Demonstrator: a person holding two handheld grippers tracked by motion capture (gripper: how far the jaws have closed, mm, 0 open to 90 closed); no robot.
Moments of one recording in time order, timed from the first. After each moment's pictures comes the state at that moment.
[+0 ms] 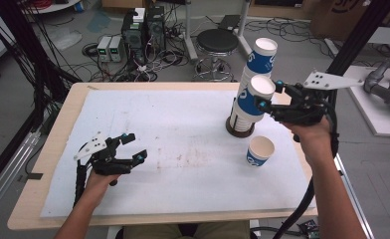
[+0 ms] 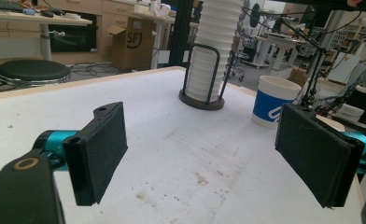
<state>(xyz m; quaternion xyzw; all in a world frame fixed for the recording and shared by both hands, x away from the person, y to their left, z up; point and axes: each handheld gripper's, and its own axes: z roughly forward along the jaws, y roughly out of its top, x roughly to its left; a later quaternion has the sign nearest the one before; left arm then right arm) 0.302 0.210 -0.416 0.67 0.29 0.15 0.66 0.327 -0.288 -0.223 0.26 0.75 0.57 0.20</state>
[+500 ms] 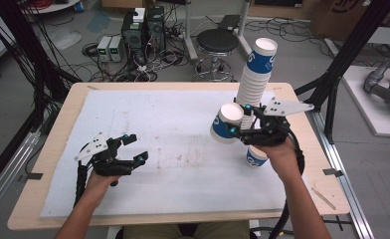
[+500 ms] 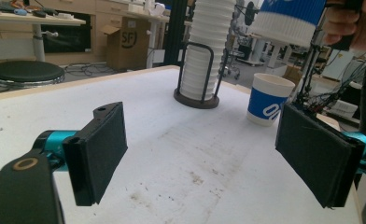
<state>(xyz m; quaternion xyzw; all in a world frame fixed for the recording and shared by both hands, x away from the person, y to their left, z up) 0.301 0.208 -0.416 0.68 0.28 0.15 0.66 0.324 -0.238 -0.288 0.23 0.78 0.55 0.17</state>
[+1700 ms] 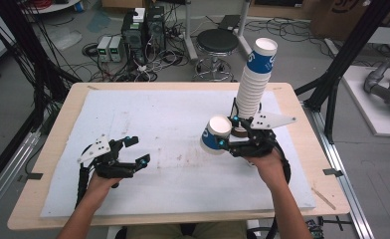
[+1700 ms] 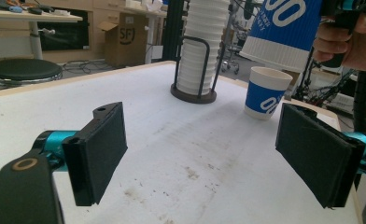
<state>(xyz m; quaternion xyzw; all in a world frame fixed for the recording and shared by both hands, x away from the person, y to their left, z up) 0.296 0.203 -0.417 0.69 0.27 0.15 0.66 0.319 -0.220 -0.321 0.21 0.78 0.57 0.15</state>
